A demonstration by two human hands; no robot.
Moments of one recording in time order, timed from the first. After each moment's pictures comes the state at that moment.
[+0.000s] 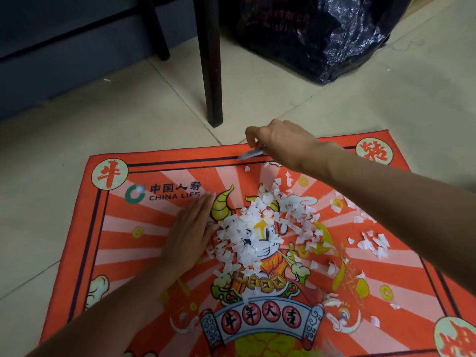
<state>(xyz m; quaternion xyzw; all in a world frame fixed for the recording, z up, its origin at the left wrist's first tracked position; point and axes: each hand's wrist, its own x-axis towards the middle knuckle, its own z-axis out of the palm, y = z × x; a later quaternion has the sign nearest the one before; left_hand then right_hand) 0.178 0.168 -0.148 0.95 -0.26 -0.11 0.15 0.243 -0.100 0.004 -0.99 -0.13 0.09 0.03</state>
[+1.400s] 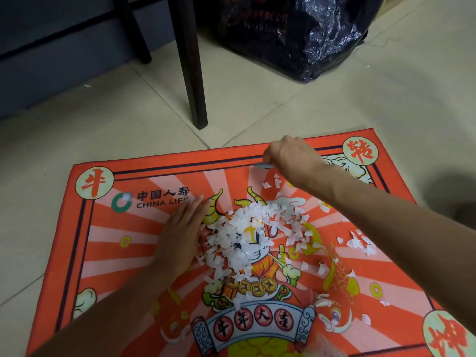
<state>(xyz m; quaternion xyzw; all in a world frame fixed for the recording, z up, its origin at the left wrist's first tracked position) 0.178 0.164 -0.149 0.94 -0.31 -0.08 0.11 0.204 -0.128 -0.026 -1.00 -0.02 0.09 0.00</state>
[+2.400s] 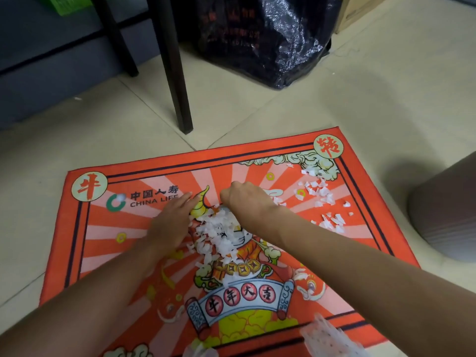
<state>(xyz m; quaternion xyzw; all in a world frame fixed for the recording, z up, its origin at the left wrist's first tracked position) 0.194 0.154 -0.120 0.94 -0.28 -0.19 0.10 0.119 -0.040 0.018 -0.98 -0.07 0.19 0.03</state>
